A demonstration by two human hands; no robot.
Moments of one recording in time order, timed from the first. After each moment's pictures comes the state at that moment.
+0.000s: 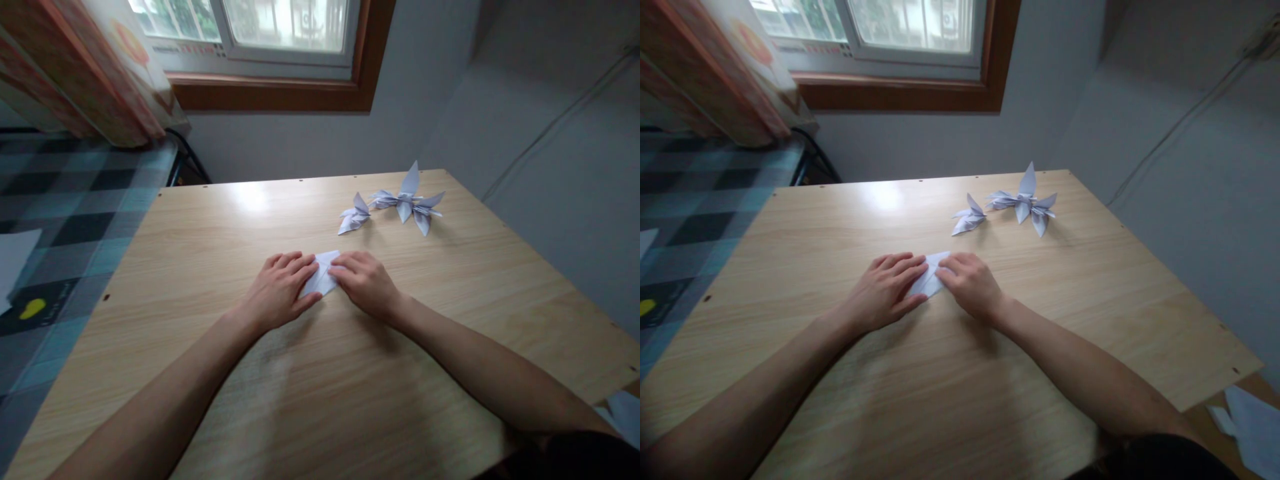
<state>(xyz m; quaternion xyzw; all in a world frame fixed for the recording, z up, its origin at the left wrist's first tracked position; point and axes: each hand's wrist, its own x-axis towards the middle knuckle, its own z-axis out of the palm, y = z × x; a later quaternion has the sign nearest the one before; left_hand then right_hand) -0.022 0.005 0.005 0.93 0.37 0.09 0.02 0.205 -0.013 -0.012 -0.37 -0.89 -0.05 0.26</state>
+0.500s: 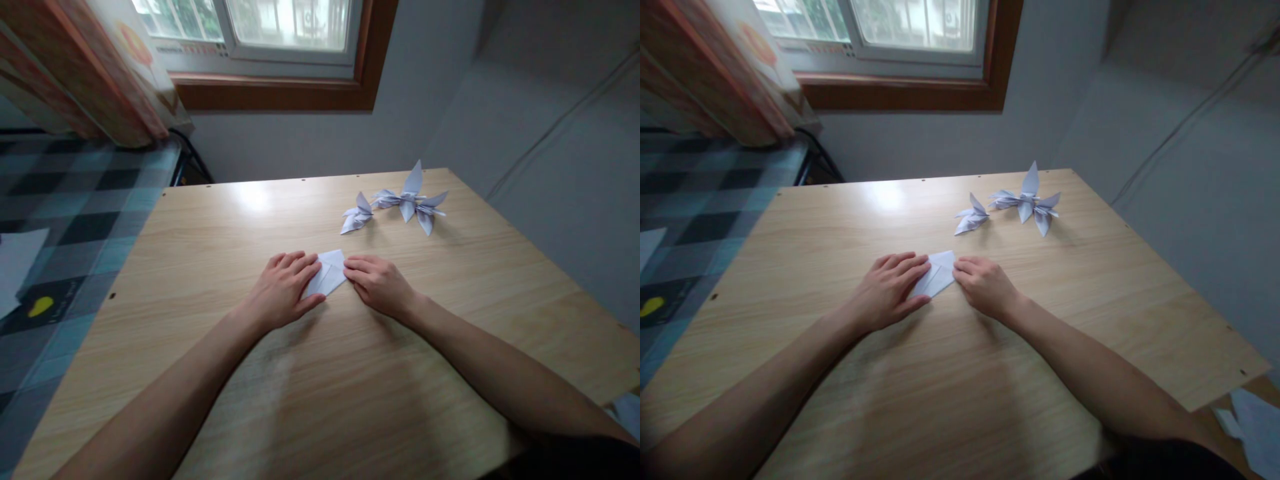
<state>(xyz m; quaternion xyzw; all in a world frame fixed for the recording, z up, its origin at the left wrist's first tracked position) -0.023 0.006 0.004 0.93 0.36 0.08 0.02 0.229 -0.014 -0.018 -0.37 -0.89 -0.02 0.26</state>
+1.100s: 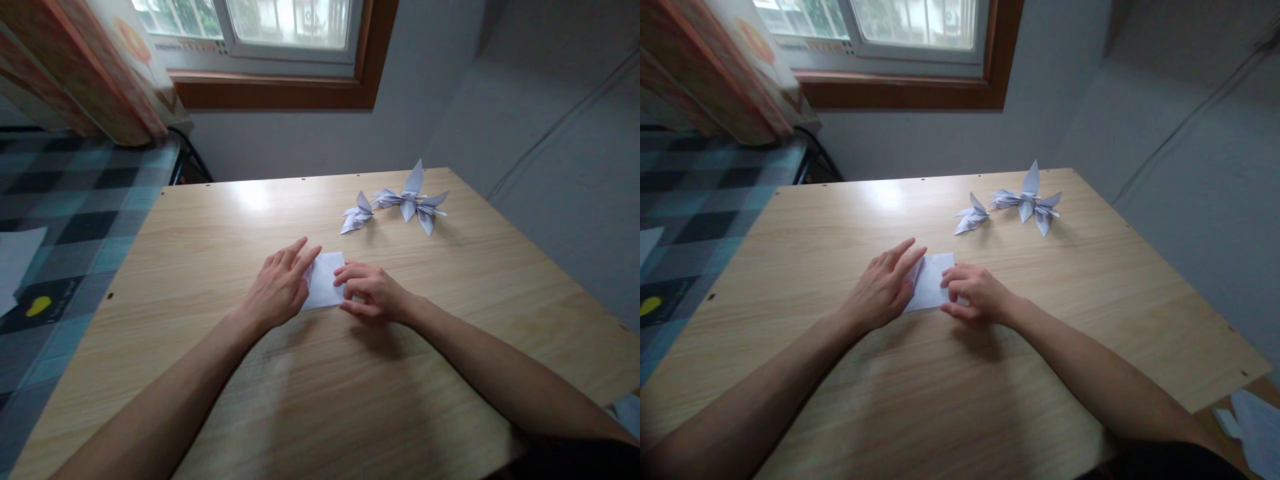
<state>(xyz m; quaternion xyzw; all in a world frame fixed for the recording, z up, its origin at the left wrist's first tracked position) -0.026 0.005 -0.003 0.90 0.40 0.18 0.03 0.226 -0.014 -0.016 -0.25 -0.89 0.18 0.34</state>
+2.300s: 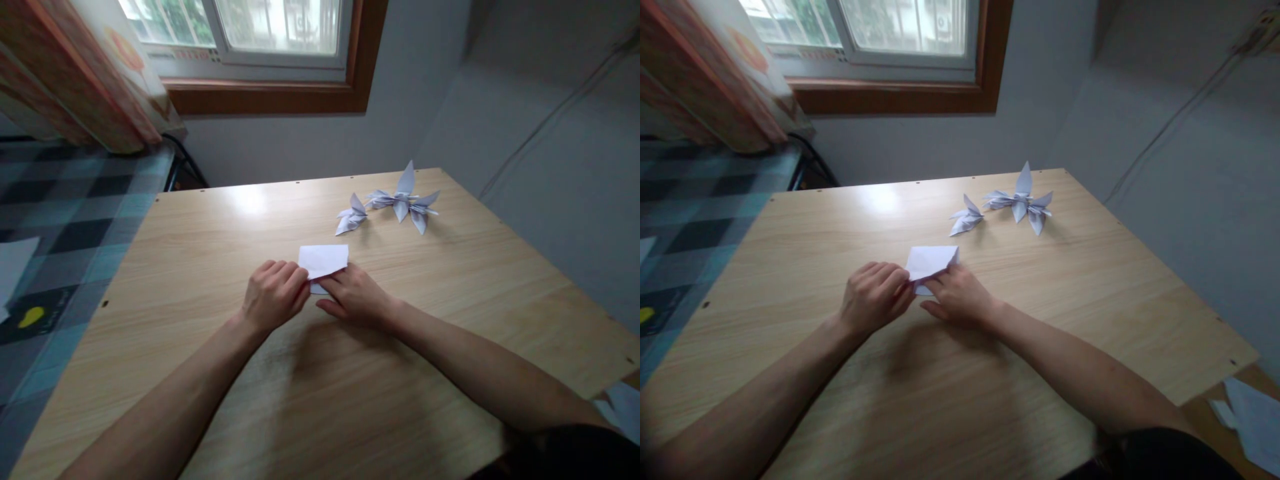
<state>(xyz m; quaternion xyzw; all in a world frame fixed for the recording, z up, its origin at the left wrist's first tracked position) -0.017 -0.001 0.009 0.90 0.34 0.24 -0.12 0.191 -0.021 -0.012 -0.35 -0.91 0.01 0.21</state>
